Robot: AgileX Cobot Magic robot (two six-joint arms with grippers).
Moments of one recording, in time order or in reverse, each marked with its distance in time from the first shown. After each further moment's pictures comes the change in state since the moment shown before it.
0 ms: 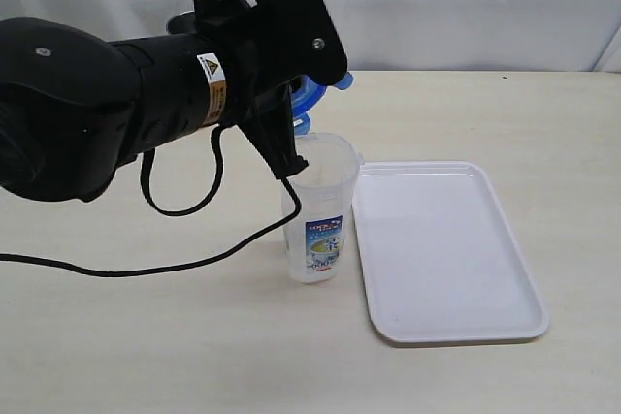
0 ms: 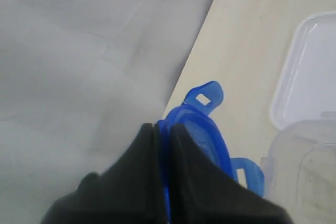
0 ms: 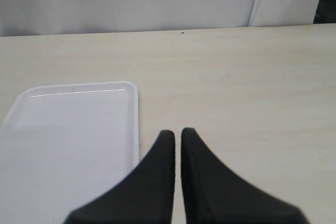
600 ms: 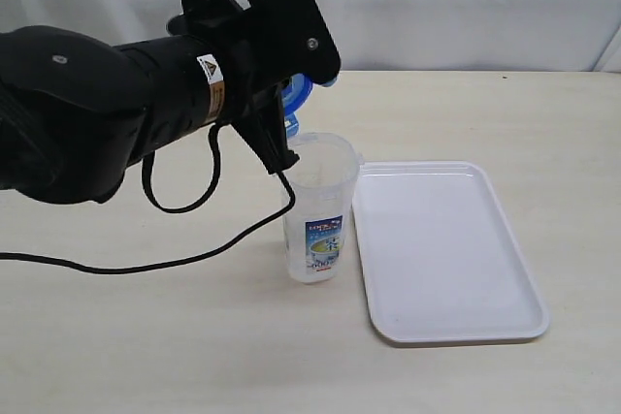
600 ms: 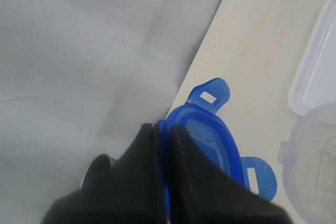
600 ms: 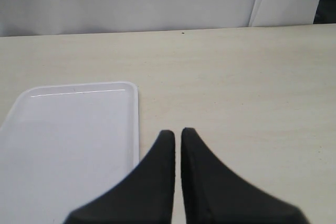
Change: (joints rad) left arm 0.002 0.028 0.000 0.000 0.068 -0.002; right arm 0.000 0.000 0.000 0.000 0.000 0.000
